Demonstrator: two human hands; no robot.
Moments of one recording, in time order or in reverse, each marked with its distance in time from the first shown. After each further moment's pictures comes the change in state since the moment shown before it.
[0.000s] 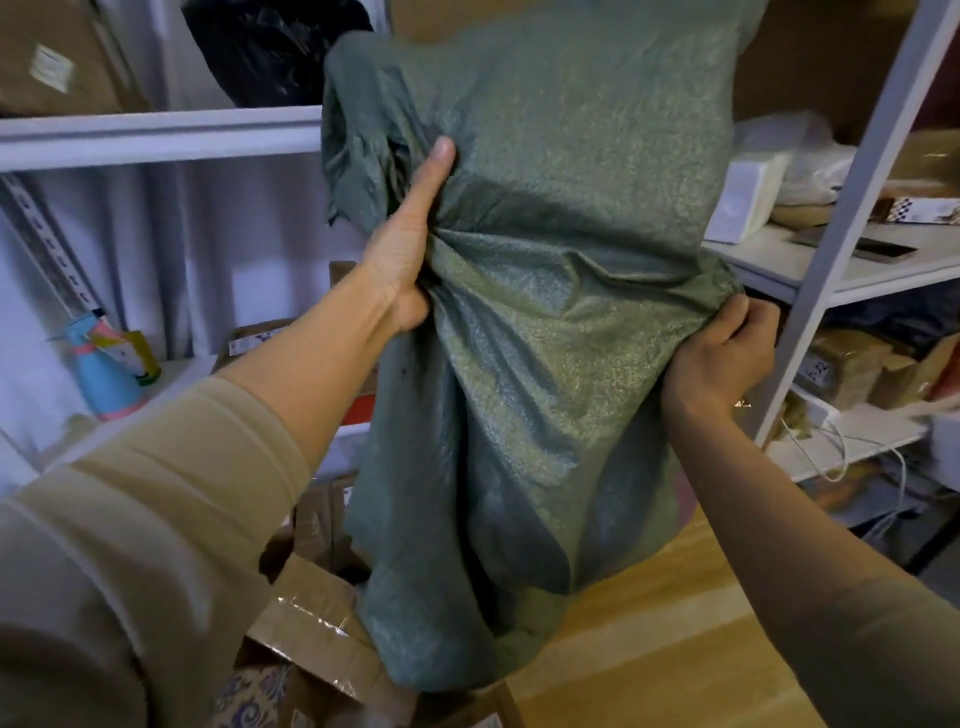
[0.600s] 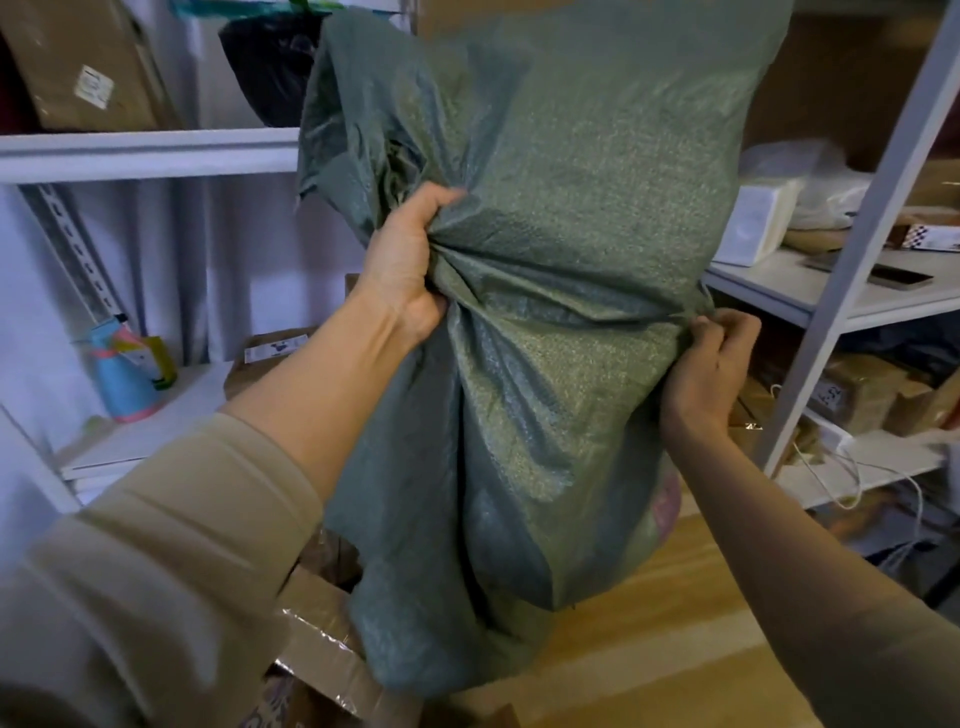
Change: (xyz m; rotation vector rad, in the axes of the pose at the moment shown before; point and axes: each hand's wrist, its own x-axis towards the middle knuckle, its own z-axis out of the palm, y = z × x) left_hand -0.002 0.009 -0.007 -0.175 0.036 0.081; right_hand -0.004 -0.003 0.012 0.183 -0.249 0.094
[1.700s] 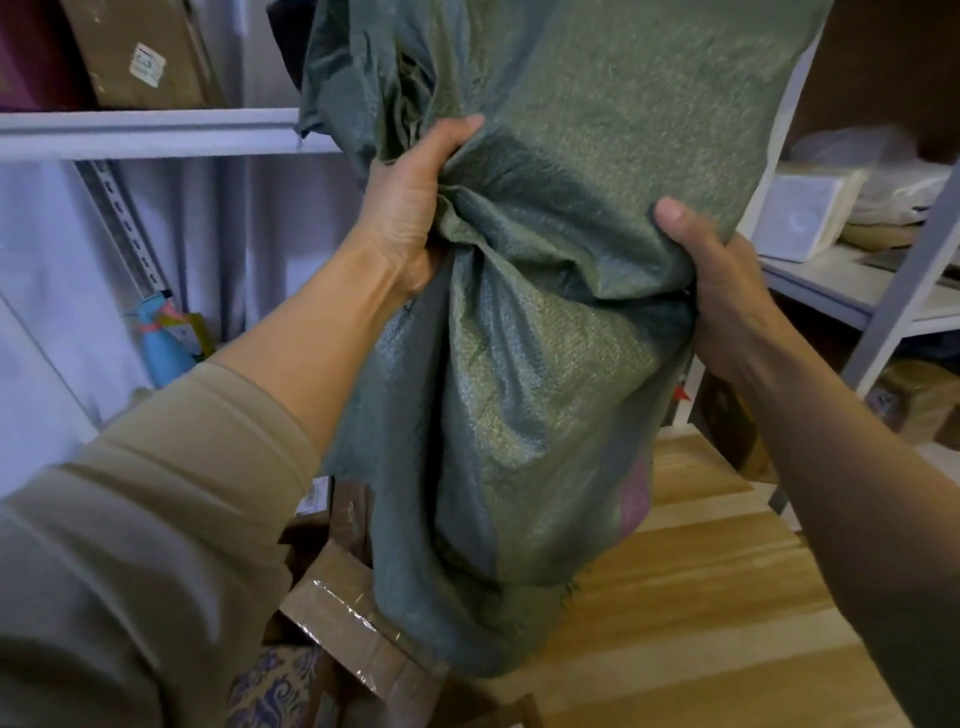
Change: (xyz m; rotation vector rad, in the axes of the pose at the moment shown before) left_hand 0.005 0.032 -0.018 0.024 0.022 0.199; right_hand 0.008 -0.082 0.031 0.223 -0.690 0.145
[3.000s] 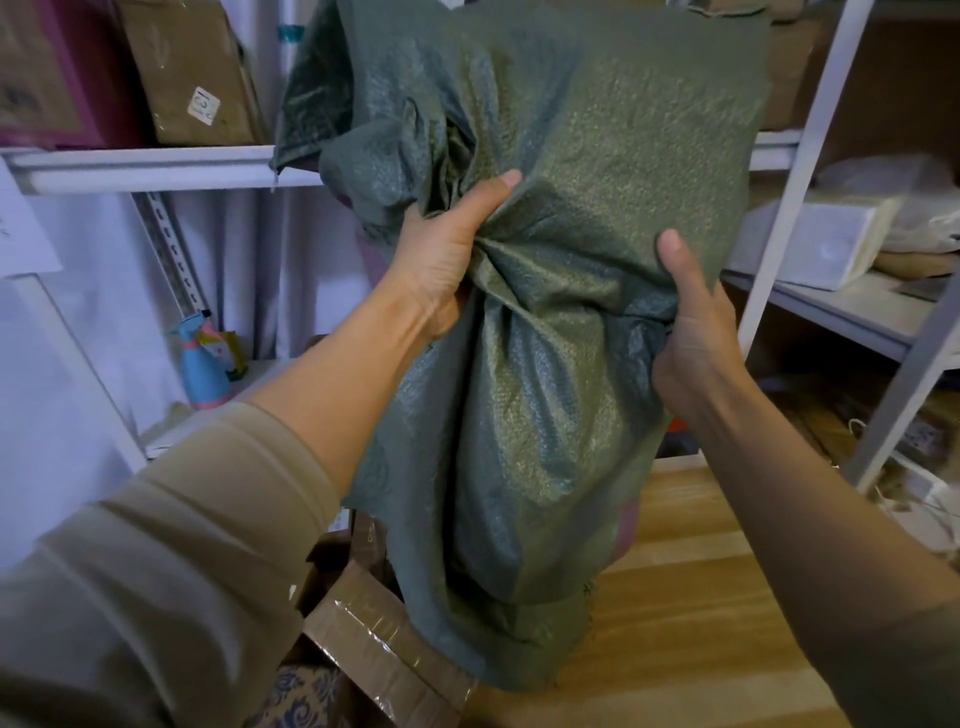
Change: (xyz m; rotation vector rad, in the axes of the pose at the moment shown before) left_hand -0.002 -0.003 -0.011 0.064 0.067 0.039; right_hand 0.002 0.021 0.045 0.476 0.161 0.047
